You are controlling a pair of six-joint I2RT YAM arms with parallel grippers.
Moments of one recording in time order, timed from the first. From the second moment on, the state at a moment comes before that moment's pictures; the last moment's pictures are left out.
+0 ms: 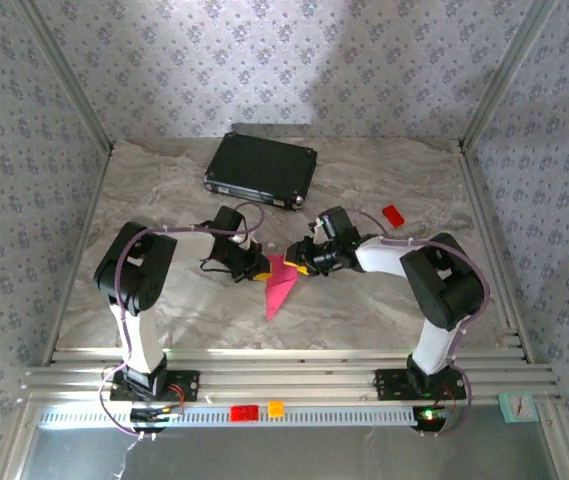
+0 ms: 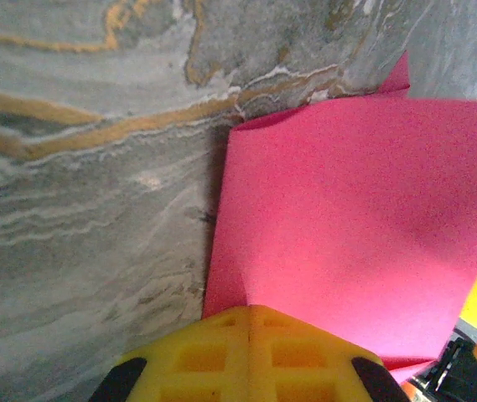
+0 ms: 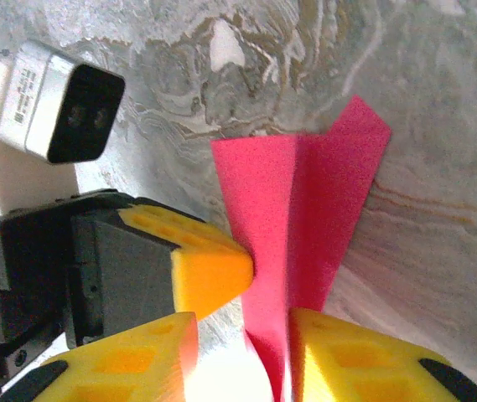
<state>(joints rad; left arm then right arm) -0.46 1.89 0.97 -0.28 0.74 -0.70 0.54 1.77 0.88 0.05 -0.62 0.94</state>
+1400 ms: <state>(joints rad) -0.52 1.67 0.94 -0.29 0.61 -0.59 0.53 1.65 0.68 0.21 -0.43 1.19</state>
